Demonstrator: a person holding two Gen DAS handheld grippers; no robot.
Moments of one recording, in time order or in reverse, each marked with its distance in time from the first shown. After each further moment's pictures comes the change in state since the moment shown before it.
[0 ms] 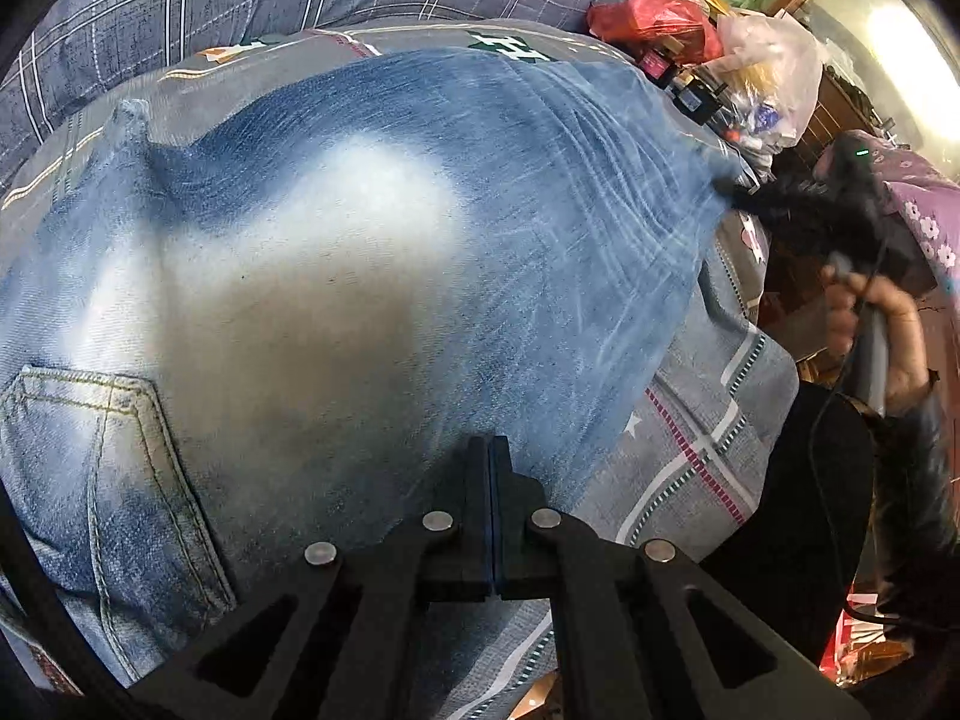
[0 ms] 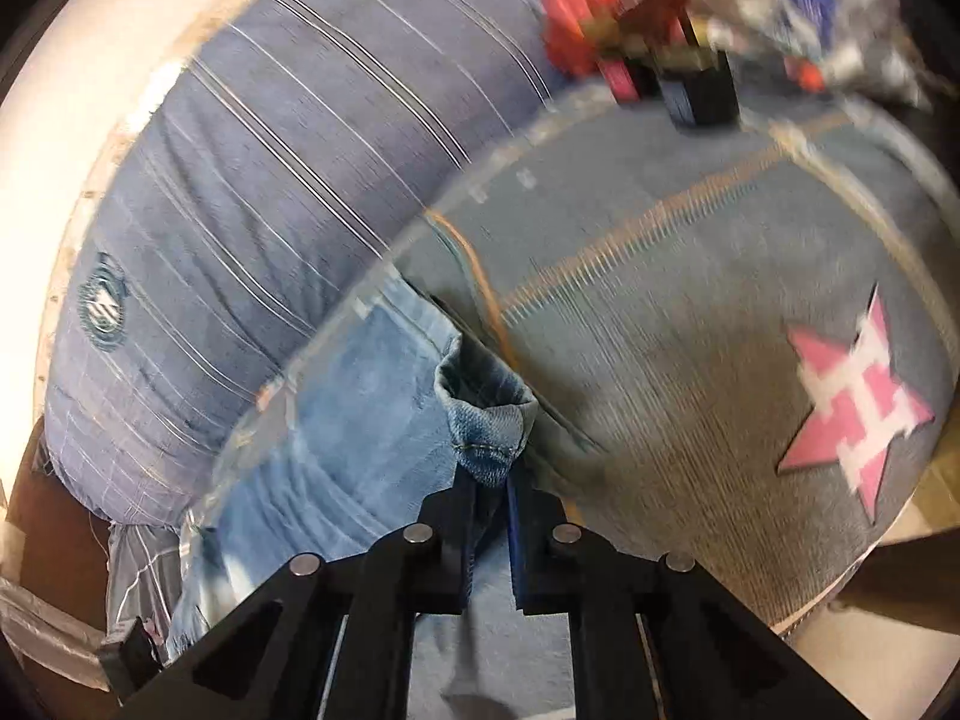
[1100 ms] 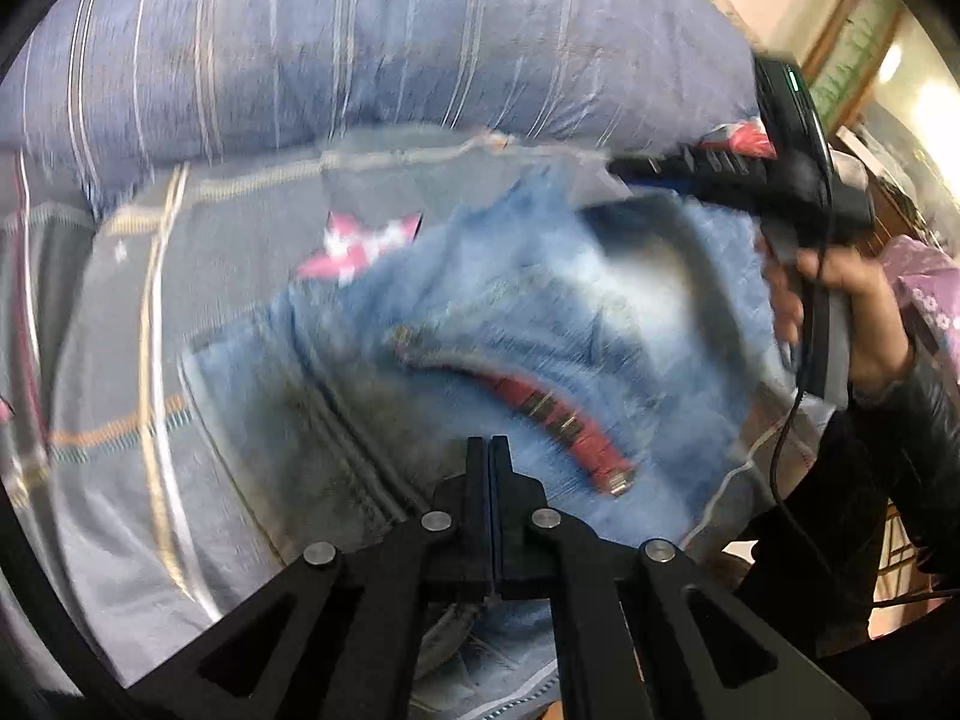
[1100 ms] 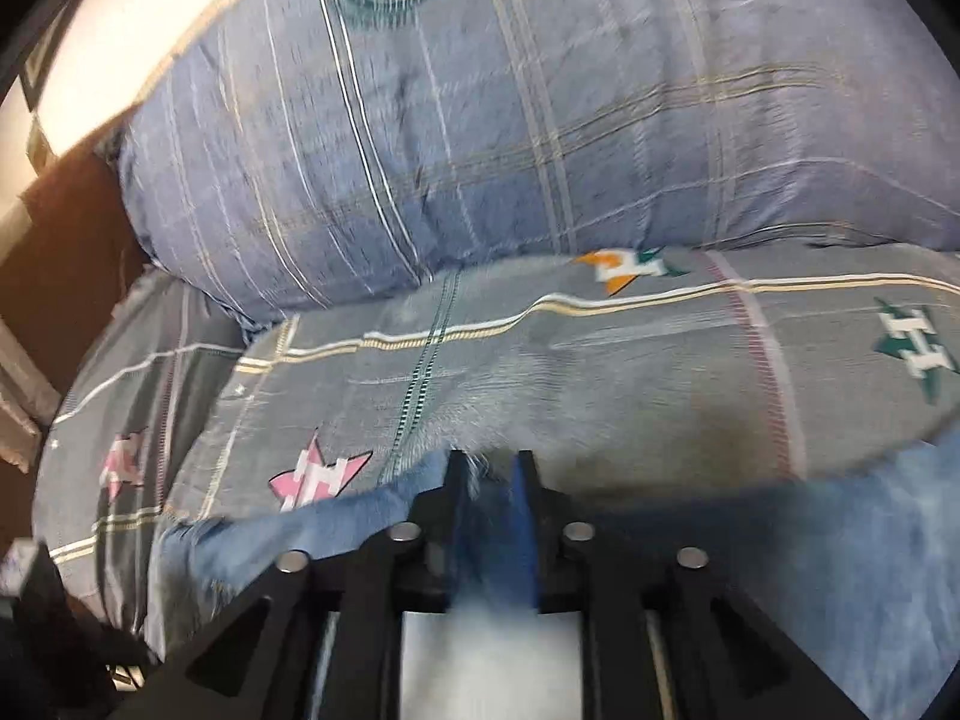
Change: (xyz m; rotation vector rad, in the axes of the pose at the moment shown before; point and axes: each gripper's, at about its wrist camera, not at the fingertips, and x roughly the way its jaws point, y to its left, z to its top) left arm -0.145 0.123 -0.098 -0.147 -0.280 0.171; right arm 0.123 0.328 -0.095 -0.644 0.119 0.147
